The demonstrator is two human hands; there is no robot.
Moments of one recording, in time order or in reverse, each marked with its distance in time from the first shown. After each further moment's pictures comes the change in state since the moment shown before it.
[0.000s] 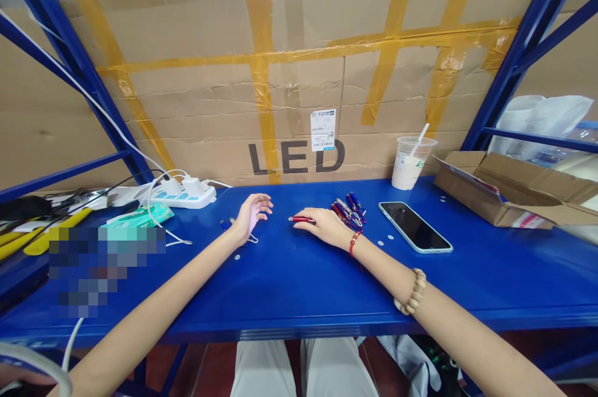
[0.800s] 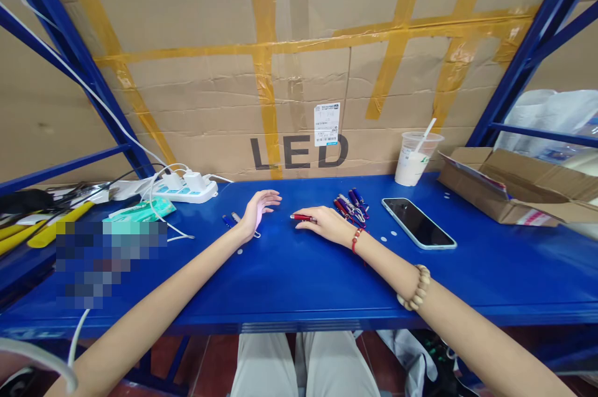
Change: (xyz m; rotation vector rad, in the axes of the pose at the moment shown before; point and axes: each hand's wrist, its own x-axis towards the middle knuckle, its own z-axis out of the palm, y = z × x) left_hand 0.004 -0.012 0.003 0.105 -0.028 0.067; right_hand 0.000 0.001 0.001 0.029 -0.084 -0.036
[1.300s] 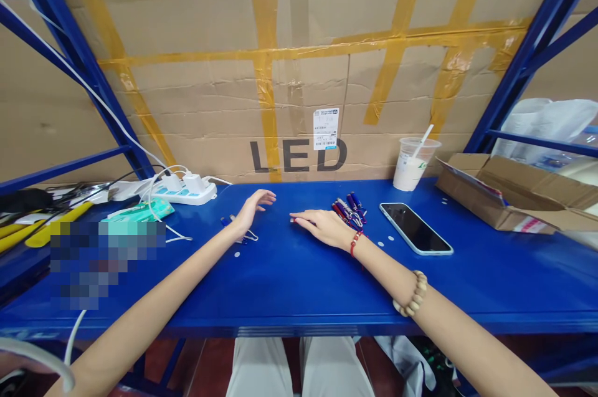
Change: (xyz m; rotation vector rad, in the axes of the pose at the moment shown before) left_hand 0.004 0.005 -0.013 0.321 -0.039 0.143; right_hand -0.004 -0.005 -0.003 -0.178 0.007 0.025
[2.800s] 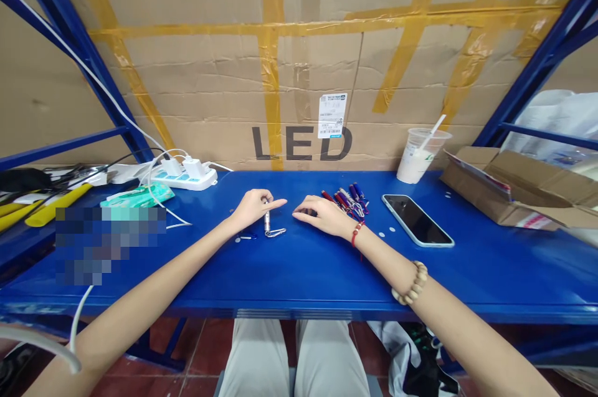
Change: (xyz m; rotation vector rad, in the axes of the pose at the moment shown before) left_hand -0.008 -0.008 -0.001 0.555 -0.061 0.152; right_hand 0.004 0.006 0.005 0.149 0.008 -0.065
